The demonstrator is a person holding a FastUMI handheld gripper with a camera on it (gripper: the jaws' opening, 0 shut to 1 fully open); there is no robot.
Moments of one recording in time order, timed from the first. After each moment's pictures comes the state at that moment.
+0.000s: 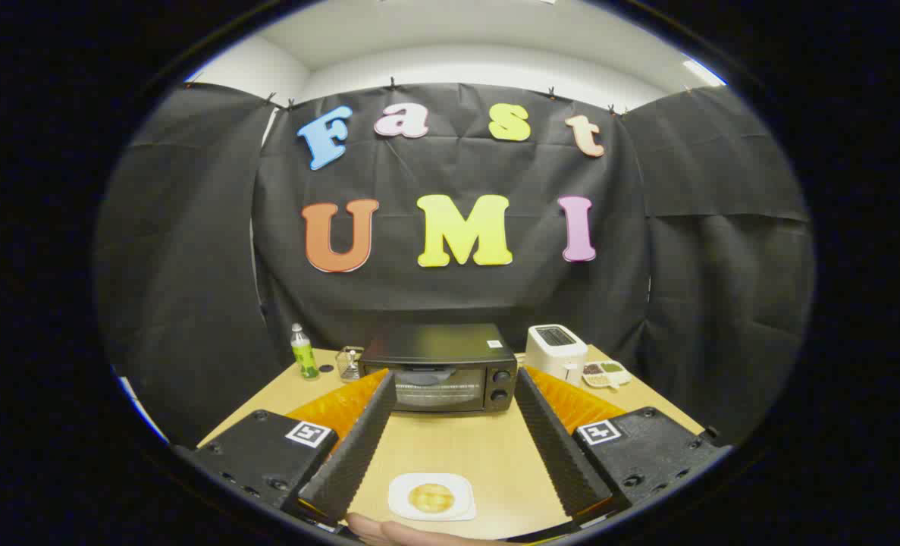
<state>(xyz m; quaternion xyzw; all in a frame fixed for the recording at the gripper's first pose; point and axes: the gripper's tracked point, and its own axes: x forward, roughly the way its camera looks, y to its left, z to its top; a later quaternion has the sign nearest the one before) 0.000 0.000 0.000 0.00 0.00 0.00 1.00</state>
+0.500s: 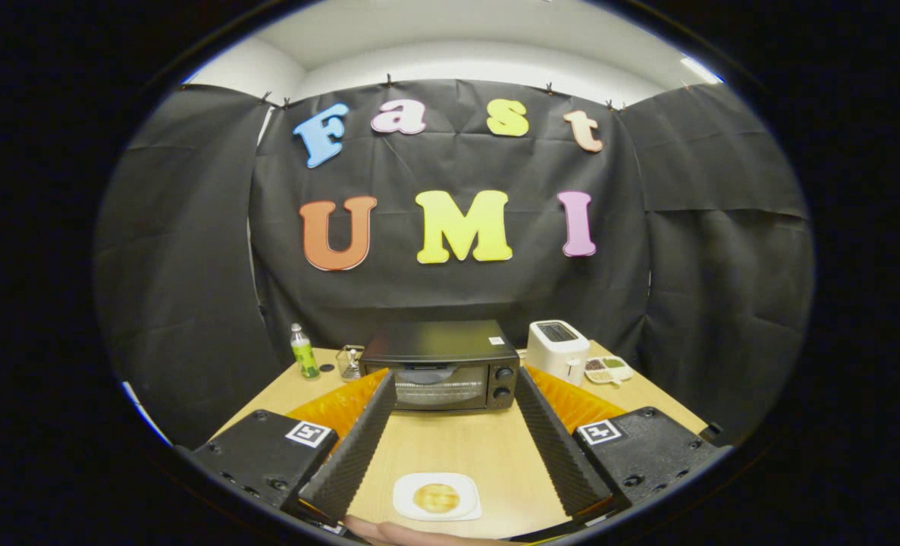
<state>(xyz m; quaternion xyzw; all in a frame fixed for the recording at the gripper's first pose) 0.008 -0.001 -0.001 0.01 0.01 0.00 1.00</state>
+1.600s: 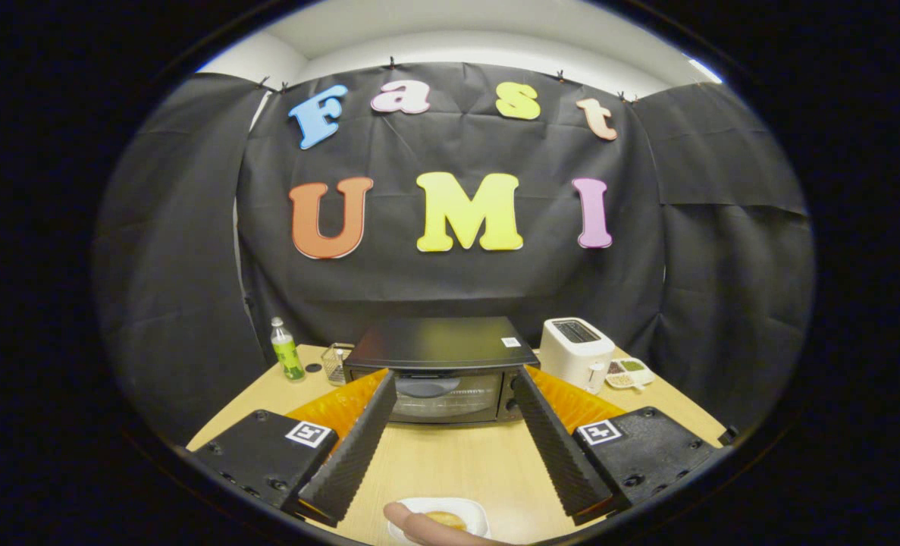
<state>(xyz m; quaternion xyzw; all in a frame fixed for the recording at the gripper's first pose) 0.127 0.008 -0.027 0.00 0.03 -0.01 1.00</state>
